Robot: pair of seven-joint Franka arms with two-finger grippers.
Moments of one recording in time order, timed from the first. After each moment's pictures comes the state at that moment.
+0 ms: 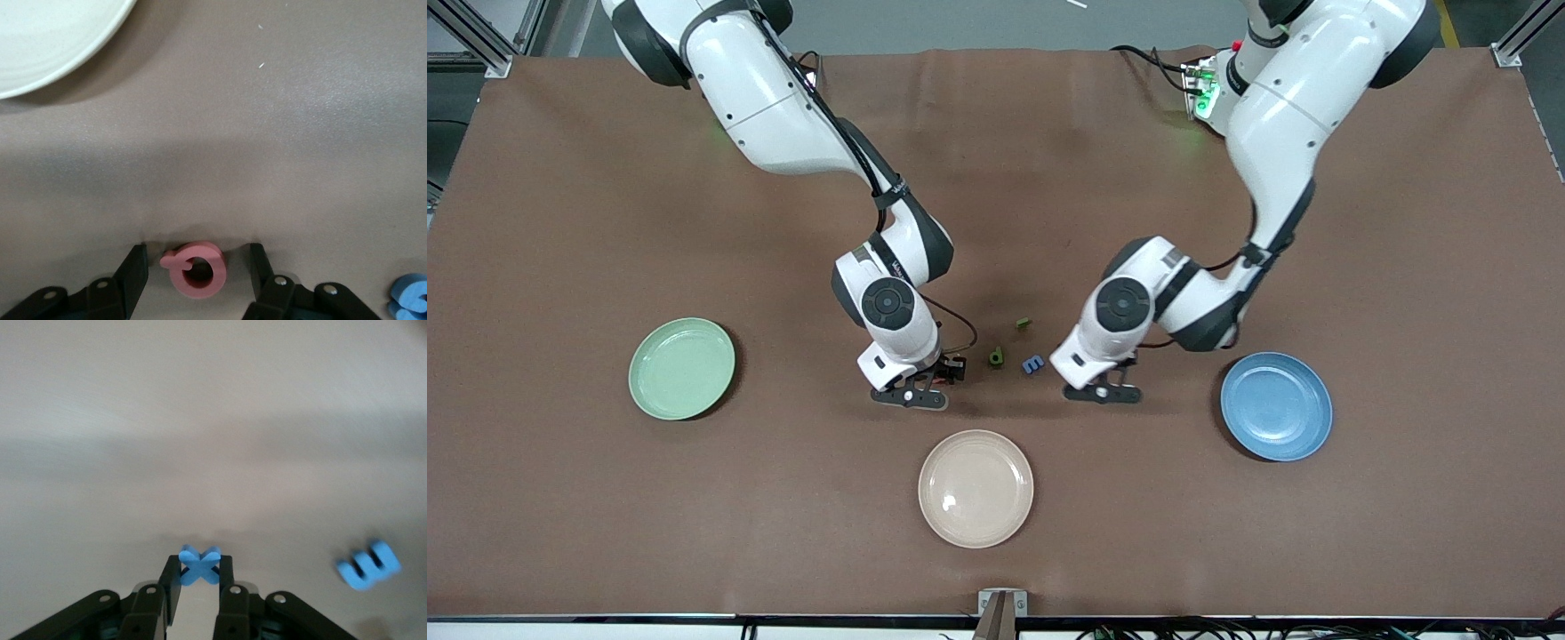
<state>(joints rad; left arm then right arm) -0.18 0.75 -0.41 -1.58 0.35 2.20 -0.70 0.57 0.82 0.01 -1.52 0.01 2.40 0.70</state>
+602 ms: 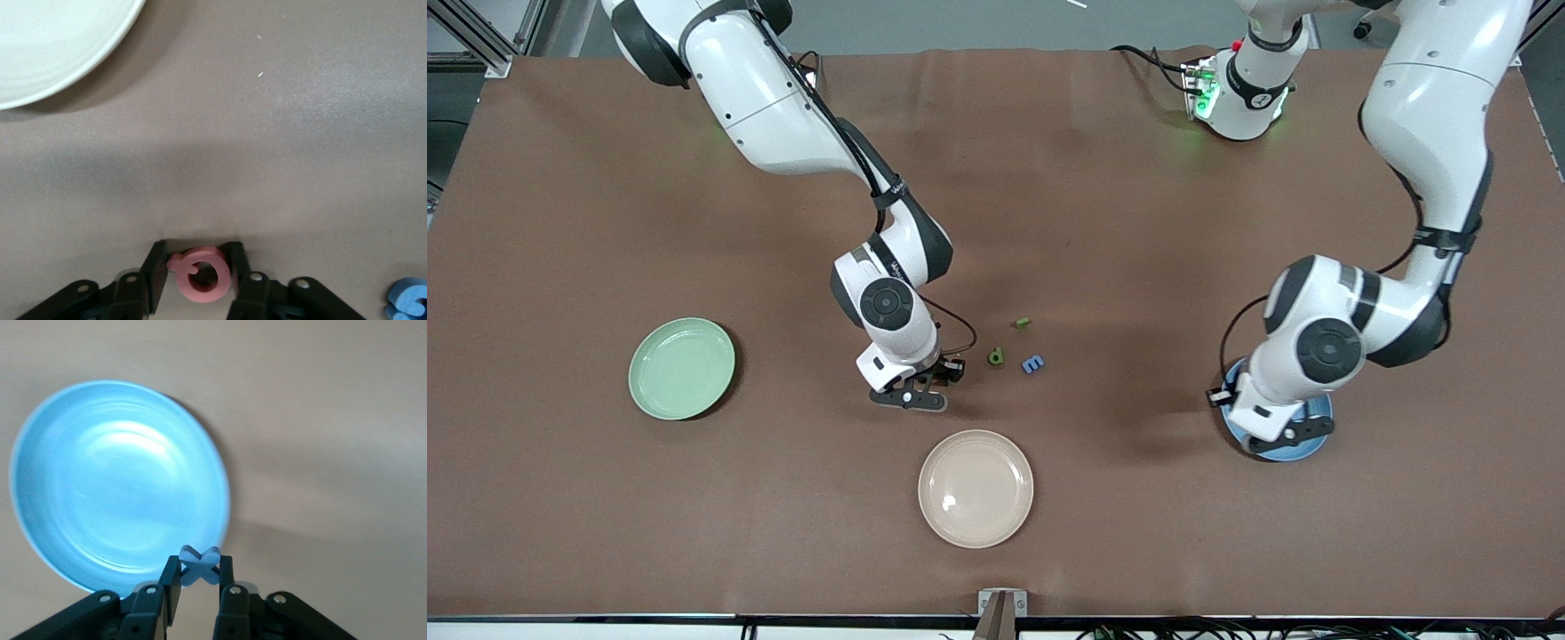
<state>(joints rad) 0.14 0.64 -0.41 -1.61 0.35 2.09 -0.68 0.57 0.82 0.01 -1.51 0.01 2.40 0.70</state>
